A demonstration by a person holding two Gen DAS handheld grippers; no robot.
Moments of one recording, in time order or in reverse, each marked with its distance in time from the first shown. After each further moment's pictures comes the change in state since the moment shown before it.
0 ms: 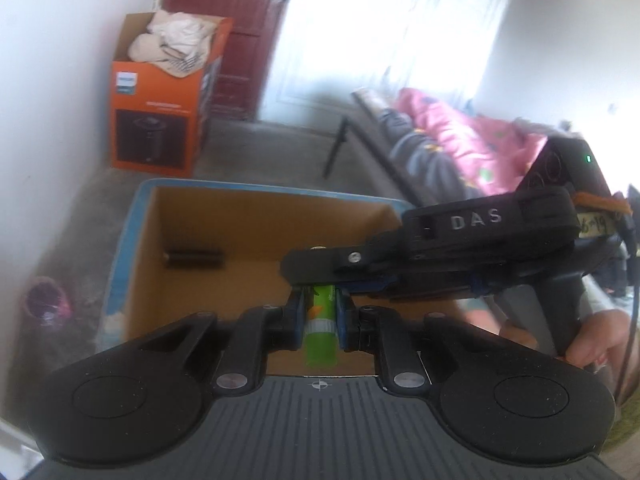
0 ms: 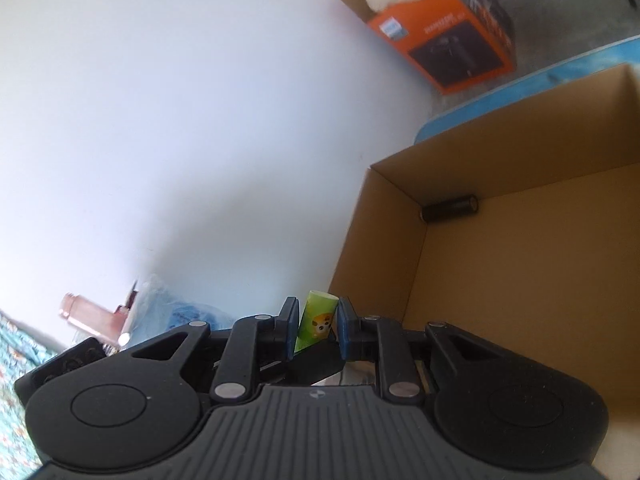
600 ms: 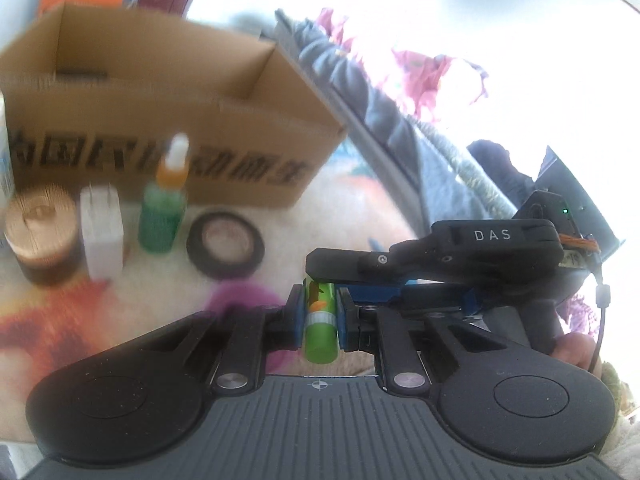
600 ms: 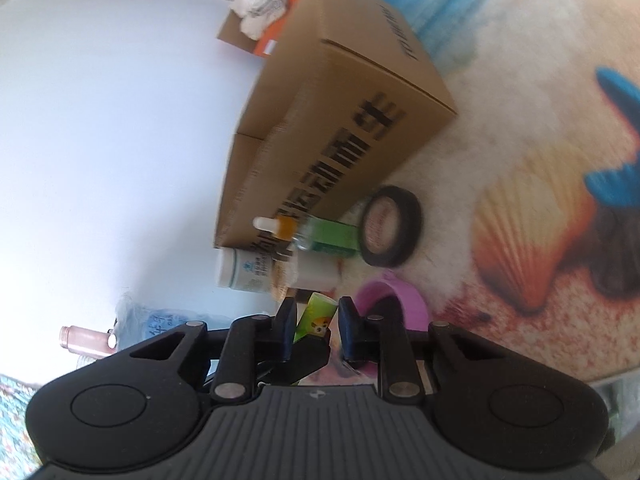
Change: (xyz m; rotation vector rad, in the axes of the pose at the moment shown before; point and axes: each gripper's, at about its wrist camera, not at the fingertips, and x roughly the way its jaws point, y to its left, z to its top) left arm -0.016 -0.055 -0.140 -0.059 0.158 -0.337; right arm -0.113 -0.091 -0.197 0.323 -0.158 -0.038
